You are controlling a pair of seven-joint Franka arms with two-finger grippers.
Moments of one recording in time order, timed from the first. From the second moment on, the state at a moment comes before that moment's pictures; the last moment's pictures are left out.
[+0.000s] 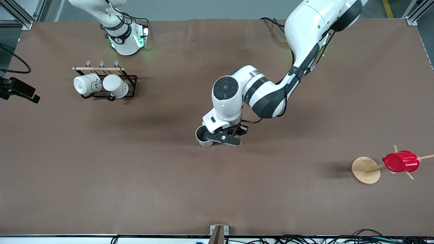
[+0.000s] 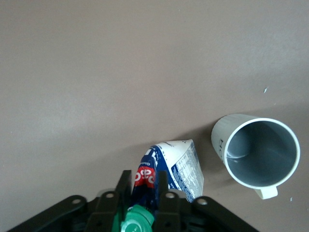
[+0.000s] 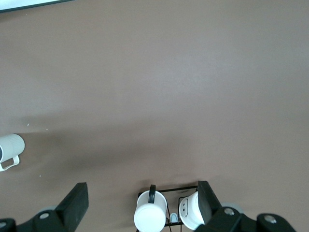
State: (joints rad) left arm -0.48 0.81 -0.39 -1.15 0.40 1.91 -0.59; right arm -0.03 0.08 -0.05 -1.41 0.04 1.52 0.07
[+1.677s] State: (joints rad) left arm -0.14 0.01 -0.09 -1.79 -0.11 1.96 -0.14; right arm -0.08 0.06 -0.01 -1.46 0.04 1.52 0.07
